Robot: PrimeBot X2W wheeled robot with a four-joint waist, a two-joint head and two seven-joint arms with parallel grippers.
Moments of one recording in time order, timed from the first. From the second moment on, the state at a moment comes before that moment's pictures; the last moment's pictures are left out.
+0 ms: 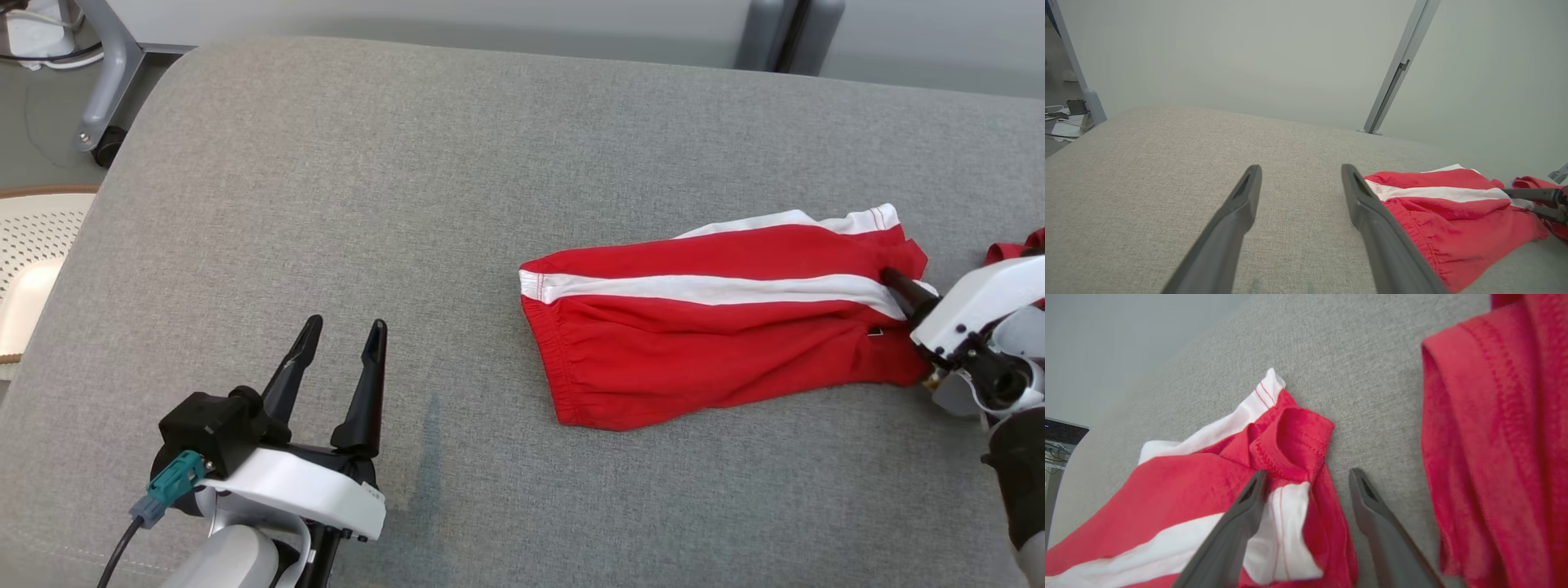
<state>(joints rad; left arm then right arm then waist) -0.25 0.42 -0.62 0.00 -0.80 0.29 -0.26 -0.73 -0.23 -0.04 0.98 0.66 0.13 0.35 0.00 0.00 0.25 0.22</state>
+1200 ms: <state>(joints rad) -0.18 0.38 -0.63 0.05 -0.79 0.28 -0.25 -0.51 -0.28 0.19 0.78 0.82 0.13 0.08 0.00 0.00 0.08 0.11</state>
